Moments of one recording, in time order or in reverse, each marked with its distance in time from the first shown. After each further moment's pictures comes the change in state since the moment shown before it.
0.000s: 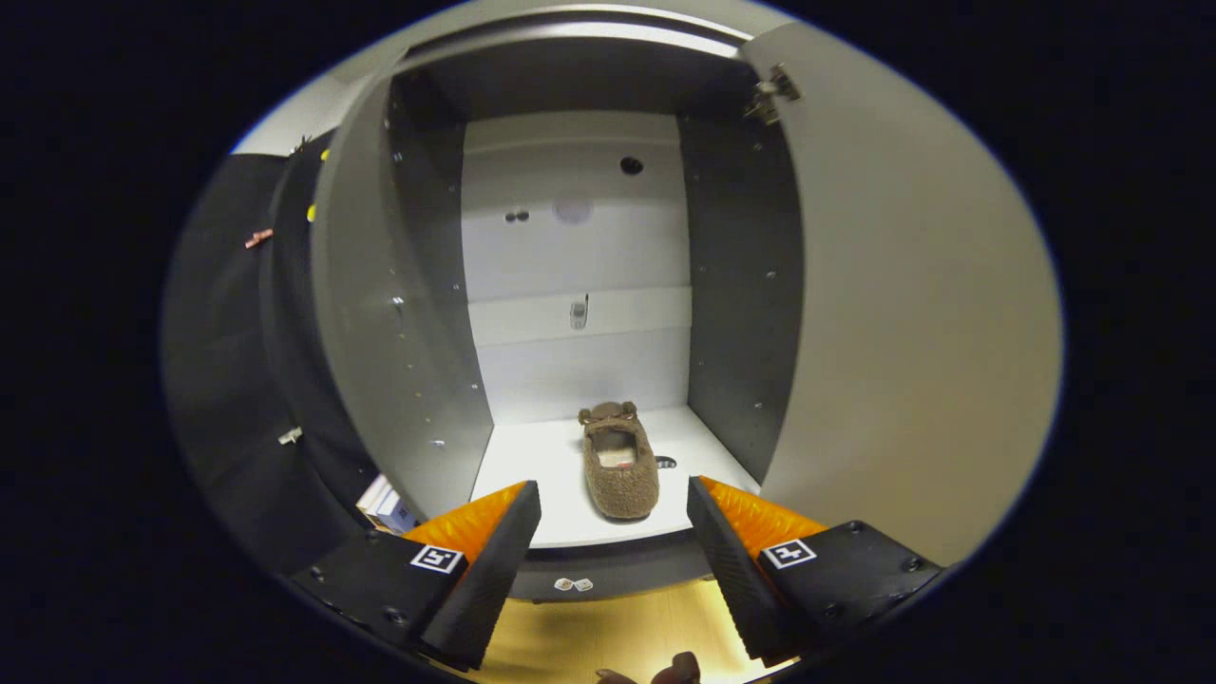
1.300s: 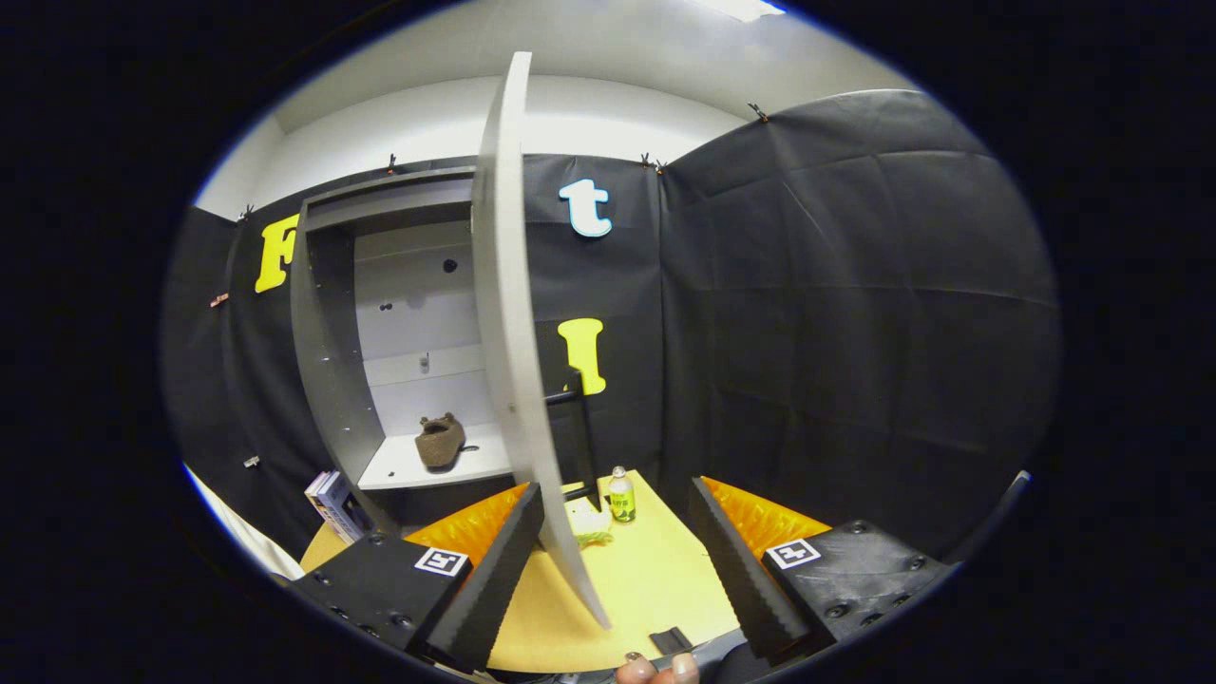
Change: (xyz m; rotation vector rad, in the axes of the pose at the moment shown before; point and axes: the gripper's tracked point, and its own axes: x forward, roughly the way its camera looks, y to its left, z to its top) arm -0.255 -0.291 -0.006 0.064 -0.158 -0.274
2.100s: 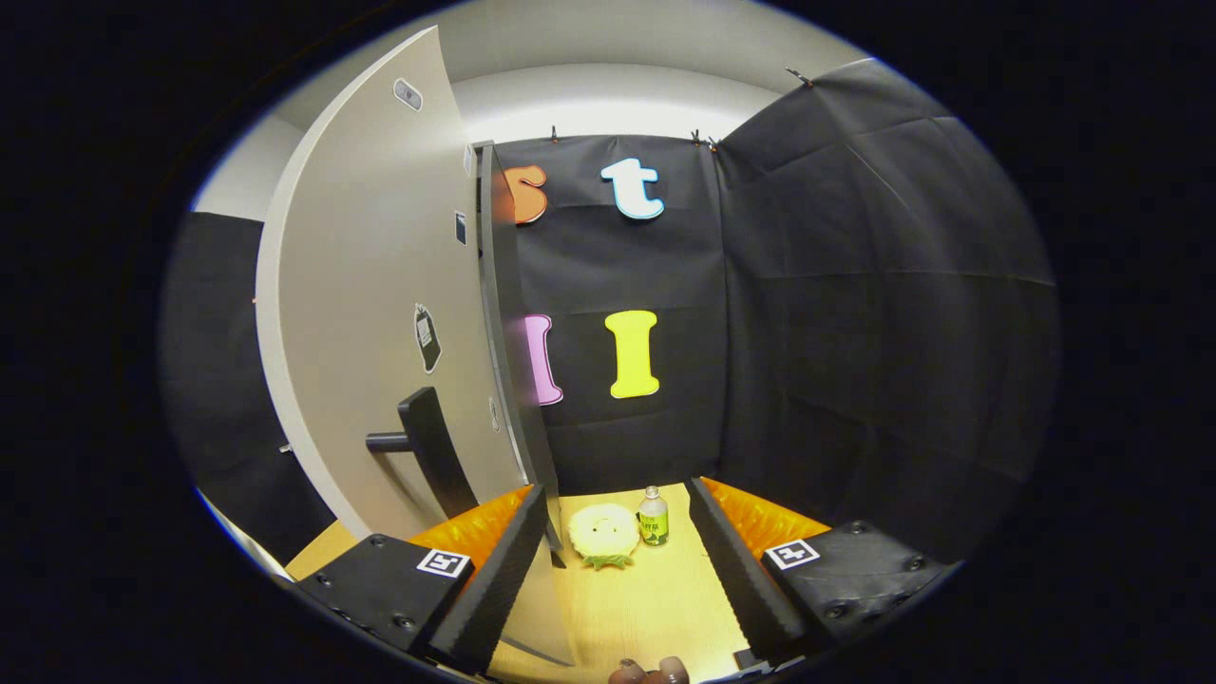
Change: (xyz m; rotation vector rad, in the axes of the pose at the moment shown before) arm 0.104 -0.011 0.001 0.012 0.046 0.274
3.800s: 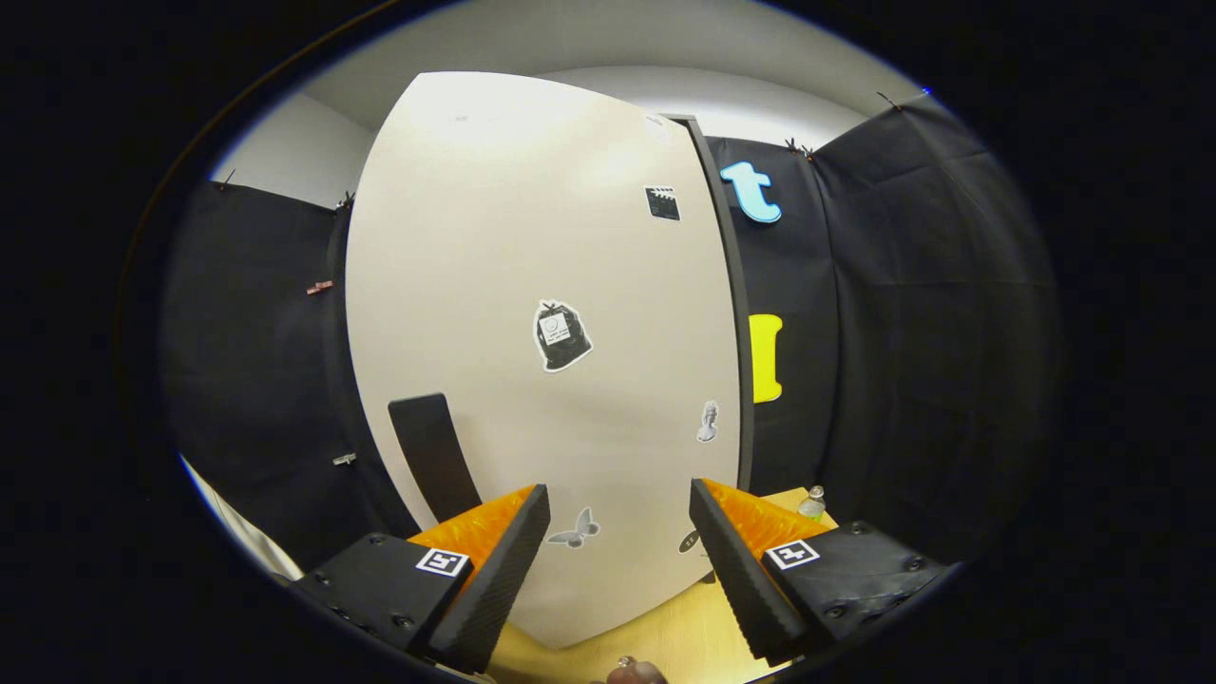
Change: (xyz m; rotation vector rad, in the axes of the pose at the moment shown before) arm 0.050 0.290 -0.036 -0.004 -0.030 0.129
